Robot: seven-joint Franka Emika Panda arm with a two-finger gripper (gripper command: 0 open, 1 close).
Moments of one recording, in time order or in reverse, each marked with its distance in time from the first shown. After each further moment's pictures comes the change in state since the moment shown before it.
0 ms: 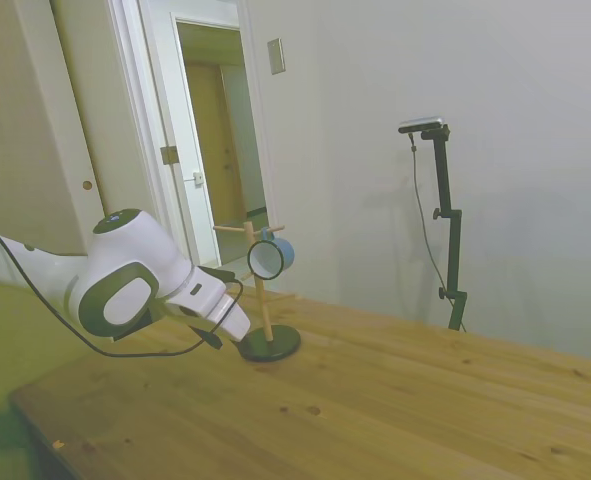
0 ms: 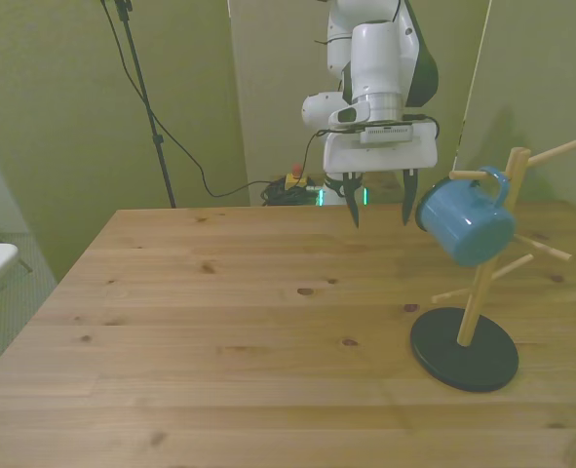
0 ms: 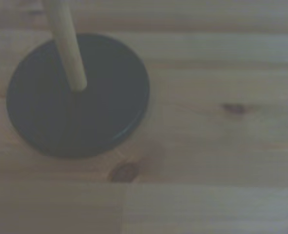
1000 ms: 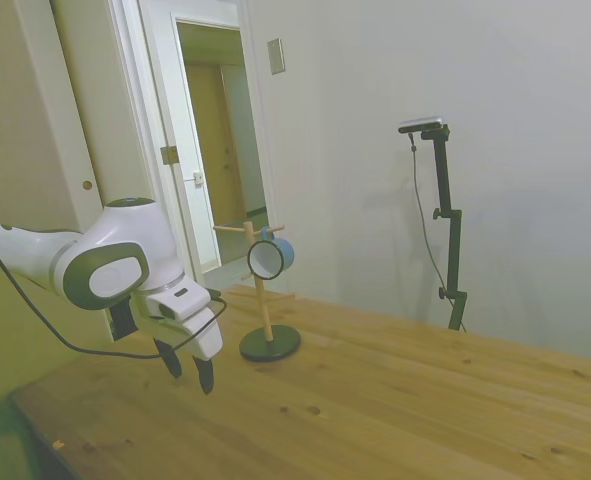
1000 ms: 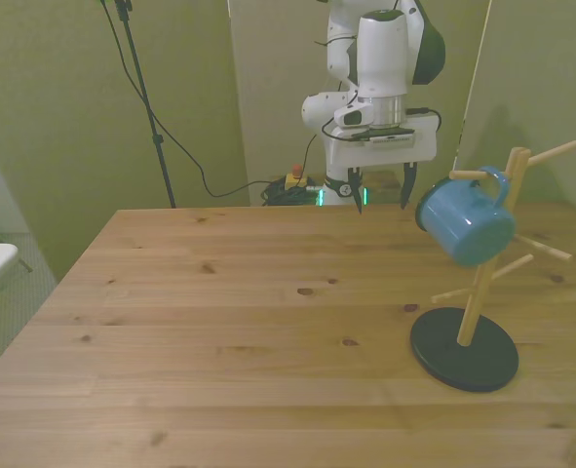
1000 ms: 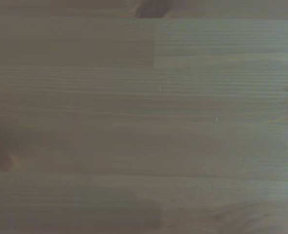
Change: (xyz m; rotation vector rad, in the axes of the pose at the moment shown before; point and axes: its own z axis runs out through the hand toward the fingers) arm -0.037 0.009 -0.006 -0.286 -0.341 0.008
